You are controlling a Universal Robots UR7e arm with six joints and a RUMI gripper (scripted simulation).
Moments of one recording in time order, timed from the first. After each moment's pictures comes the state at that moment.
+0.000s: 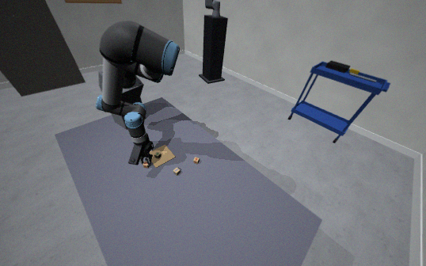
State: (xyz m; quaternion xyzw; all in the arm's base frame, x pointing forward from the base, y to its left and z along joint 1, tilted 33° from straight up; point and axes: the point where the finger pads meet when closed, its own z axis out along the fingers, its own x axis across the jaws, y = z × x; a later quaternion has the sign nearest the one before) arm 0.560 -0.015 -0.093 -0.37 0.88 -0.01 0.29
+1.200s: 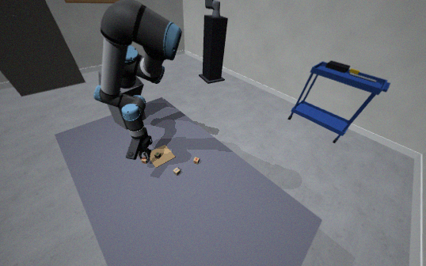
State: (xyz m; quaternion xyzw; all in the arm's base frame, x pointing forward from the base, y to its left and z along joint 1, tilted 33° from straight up) arm 0.538 -0.024 -0.056 -0.37 0.88 -0.01 0.29
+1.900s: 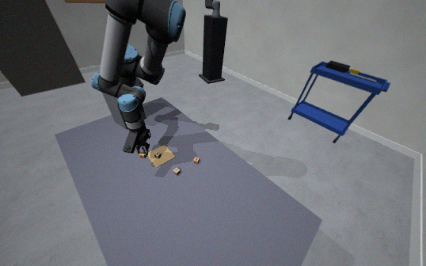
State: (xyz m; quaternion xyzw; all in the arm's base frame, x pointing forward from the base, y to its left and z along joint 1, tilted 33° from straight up) arm 0.512 -0.034 -0.014 -0.37 0.88 -0.01 0.29
